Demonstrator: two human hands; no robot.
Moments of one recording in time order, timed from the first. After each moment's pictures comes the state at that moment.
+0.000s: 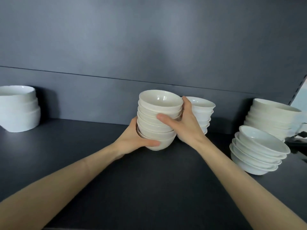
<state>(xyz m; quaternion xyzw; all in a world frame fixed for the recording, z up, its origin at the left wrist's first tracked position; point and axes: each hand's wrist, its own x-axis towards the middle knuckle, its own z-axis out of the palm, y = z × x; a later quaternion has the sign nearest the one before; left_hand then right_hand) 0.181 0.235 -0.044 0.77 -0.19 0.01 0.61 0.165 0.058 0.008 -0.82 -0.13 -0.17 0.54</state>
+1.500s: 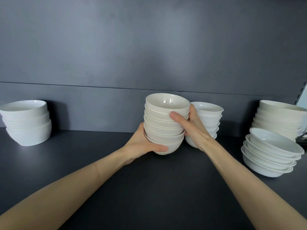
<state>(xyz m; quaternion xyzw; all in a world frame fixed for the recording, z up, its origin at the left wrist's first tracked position) 0.172 0.248 -0.024 0.74 -0.26 -0.01 0.62 0.173 0.070 0.013 -0.74 -0.15 -0.12 0.65</state>
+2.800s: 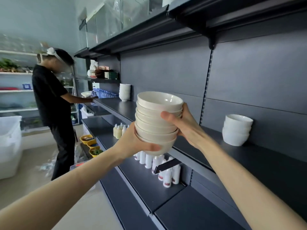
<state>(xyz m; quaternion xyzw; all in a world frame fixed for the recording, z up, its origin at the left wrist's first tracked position) -0.217 0.676 0.016 0.79 0.07 0.31 0.53 -0.070 0.565 0.057 -0.59 -0.48 0.19 0.62</state>
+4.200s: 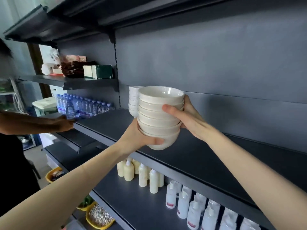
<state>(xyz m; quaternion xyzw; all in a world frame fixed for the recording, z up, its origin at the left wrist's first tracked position) -0.014 1.459 0.014 0.80 -0.04 0.21 0.56 0.093 1.308 0.060 -0.66 -0.39 0.10 0.64</state>
